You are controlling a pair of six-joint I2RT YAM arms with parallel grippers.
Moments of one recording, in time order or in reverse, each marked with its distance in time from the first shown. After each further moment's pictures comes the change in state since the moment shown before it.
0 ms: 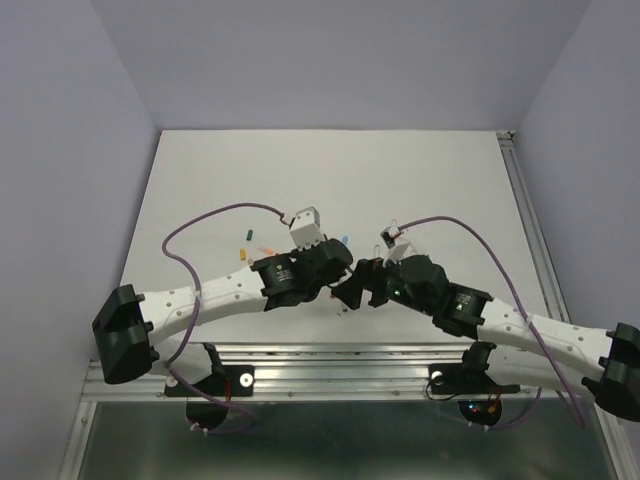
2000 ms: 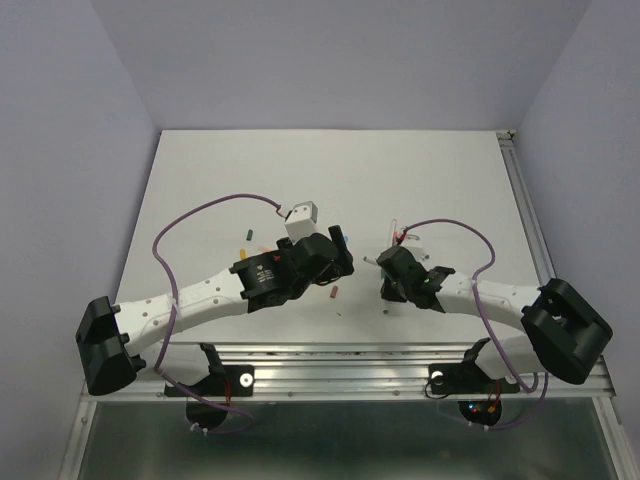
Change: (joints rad) left arm 0.011 -0.117 -0.019 0.018 0.079 0.154; right arm -0.222 0.421 0.018 -0.270 0.191 0.077
